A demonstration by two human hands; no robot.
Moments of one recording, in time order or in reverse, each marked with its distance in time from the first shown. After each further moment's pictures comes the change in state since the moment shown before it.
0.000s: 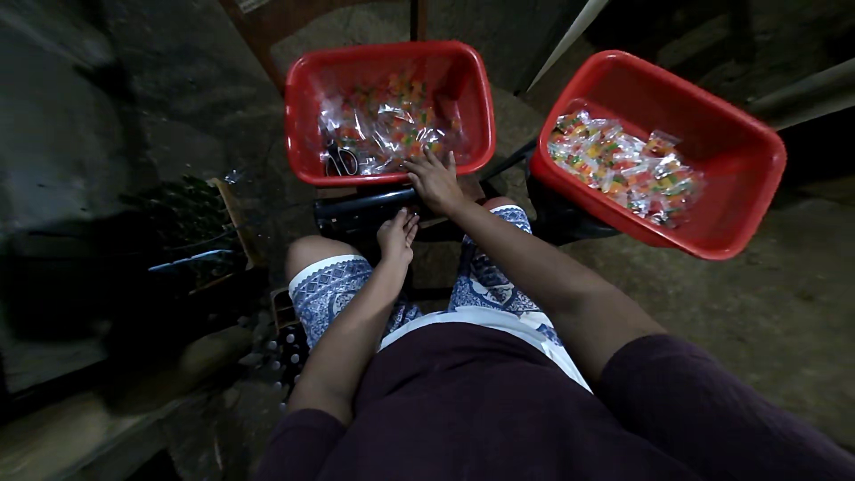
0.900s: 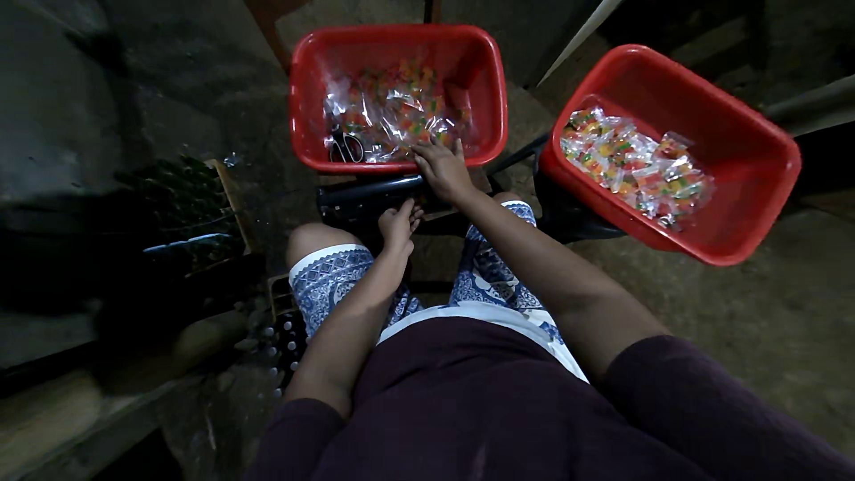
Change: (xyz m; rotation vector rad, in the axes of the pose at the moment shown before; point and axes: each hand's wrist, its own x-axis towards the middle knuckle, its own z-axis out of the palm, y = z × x) left_hand 0.005 0.005 -0.005 0.170 -0.029 0.059; right_hand 0.003 -0.005 -0.007 0.089 0.053 -0.016
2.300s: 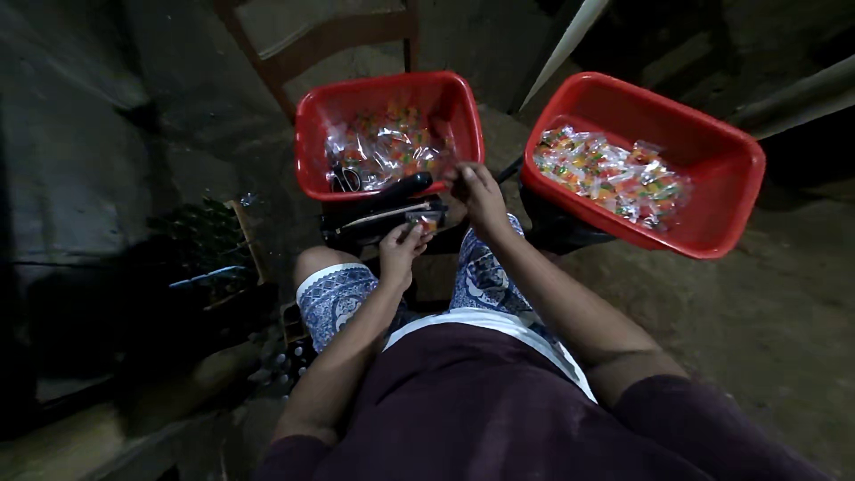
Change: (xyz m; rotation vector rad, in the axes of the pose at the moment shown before) left_hand -0.072 0.019 -0.012 0.134 -0.316 0.256; right_hand -0.083 -0.018 -0.065 1.071 0.346 0.147
